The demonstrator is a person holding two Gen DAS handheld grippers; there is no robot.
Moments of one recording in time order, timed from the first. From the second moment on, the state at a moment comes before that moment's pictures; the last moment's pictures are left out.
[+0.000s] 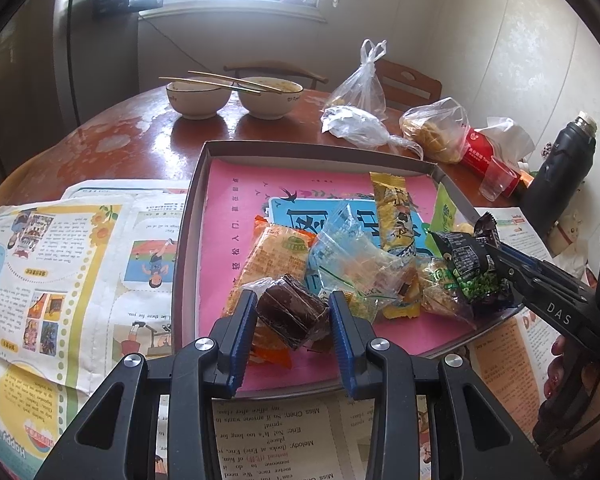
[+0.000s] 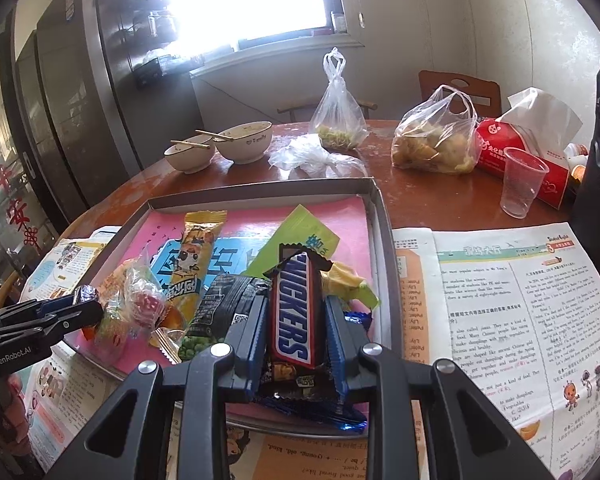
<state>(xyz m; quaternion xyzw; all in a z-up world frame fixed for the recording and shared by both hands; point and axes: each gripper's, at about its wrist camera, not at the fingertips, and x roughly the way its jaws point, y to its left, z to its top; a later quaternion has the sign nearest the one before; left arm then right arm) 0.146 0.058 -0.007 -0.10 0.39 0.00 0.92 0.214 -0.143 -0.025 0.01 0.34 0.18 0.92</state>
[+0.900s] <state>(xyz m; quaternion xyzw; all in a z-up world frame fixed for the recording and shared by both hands) 0.143 0.058 -0.008 -0.10 0.39 0.00 0.92 0.205 -0.152 -0.022 0.02 0.34 0.17 0.92</state>
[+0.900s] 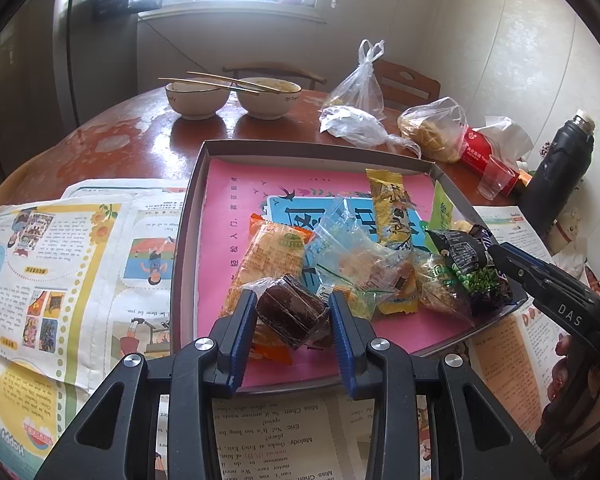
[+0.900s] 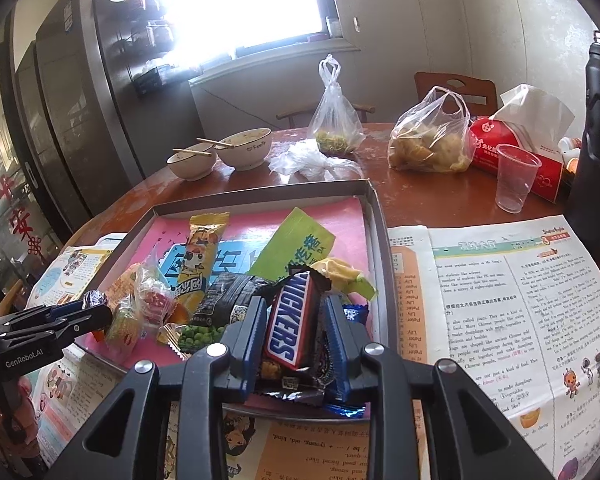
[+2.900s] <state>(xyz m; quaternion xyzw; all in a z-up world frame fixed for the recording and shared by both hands) 0.130 0.057 0.009 -0.08 0.36 0.02 0.93 0.178 -0.153 -0.005 -0.02 0.31 0.15 0.94</state>
